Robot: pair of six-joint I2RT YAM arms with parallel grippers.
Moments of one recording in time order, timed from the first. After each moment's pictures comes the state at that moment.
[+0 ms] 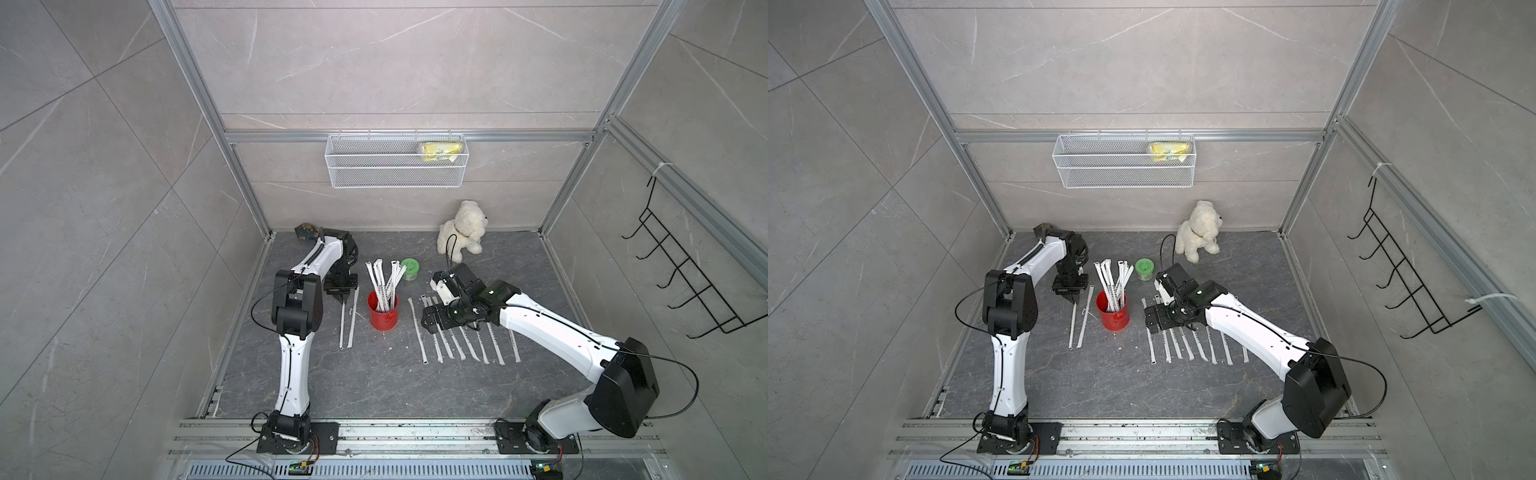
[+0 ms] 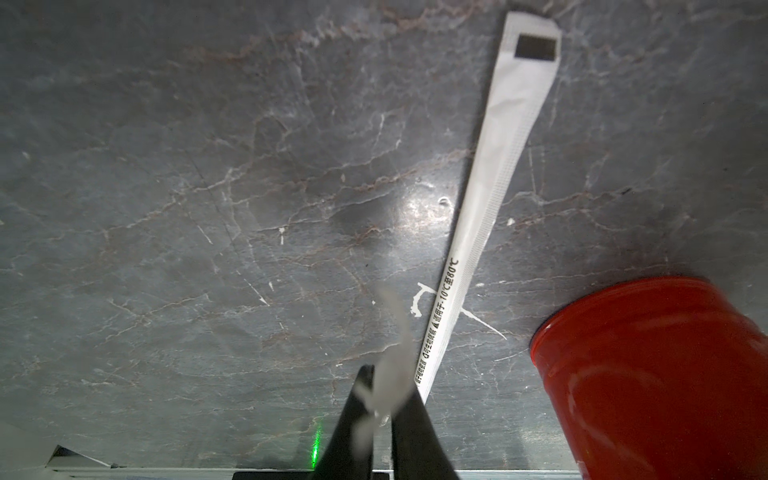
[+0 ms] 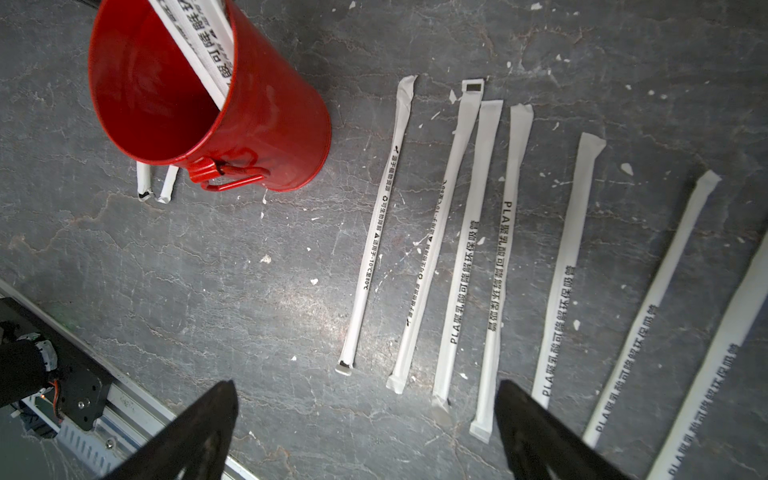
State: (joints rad) left arm -0.24 2.27 1.95 -1.46 0.06 -0.21; right arm 0.67 1.49 1.20 -0.81 -0.12 0.32
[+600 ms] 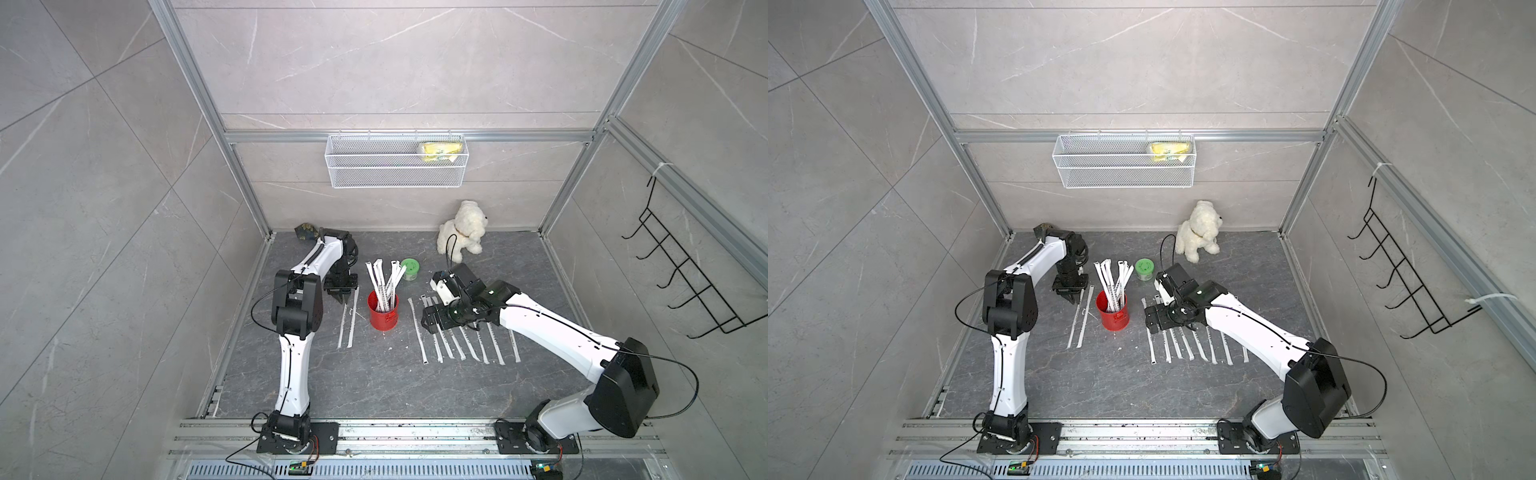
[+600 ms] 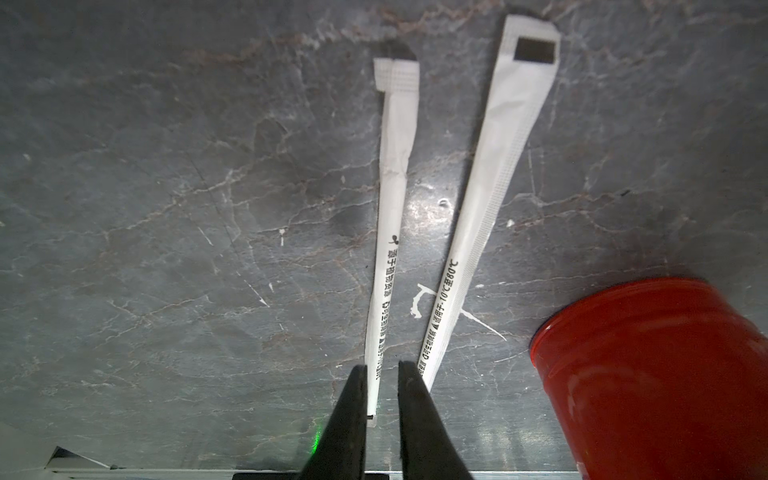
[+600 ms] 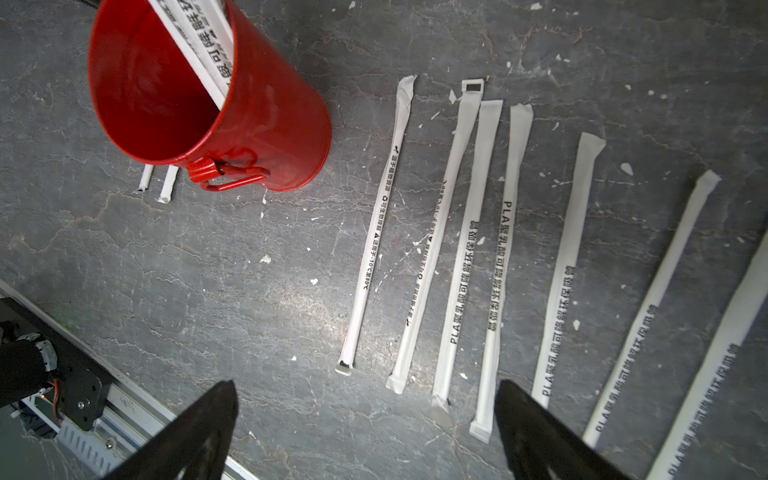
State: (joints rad) left arm -0.24 2.26 1.94 -1.45 0.06 -0.21; right arm 0.67 1.49 1.20 -0.81 -0.12 0.32
